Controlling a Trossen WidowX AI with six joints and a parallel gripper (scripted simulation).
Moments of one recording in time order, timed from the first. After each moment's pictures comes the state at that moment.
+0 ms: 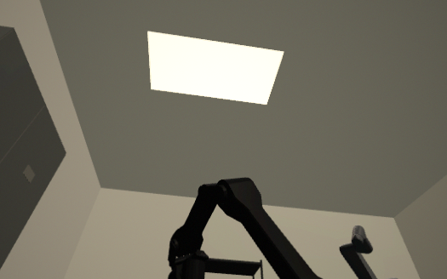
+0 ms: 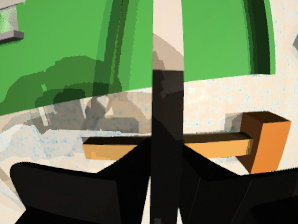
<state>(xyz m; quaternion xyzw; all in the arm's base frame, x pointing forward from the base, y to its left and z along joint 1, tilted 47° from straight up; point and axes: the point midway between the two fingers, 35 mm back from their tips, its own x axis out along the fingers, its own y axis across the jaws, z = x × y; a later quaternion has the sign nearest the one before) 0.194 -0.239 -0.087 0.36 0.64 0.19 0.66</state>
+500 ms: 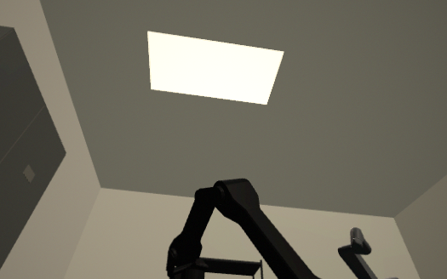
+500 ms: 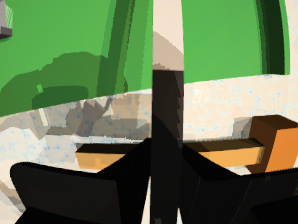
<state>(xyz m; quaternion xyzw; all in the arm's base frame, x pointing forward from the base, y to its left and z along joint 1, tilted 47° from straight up) 0.197 -0.223 -0.103 0.36 0.64 0.19 0.66</state>
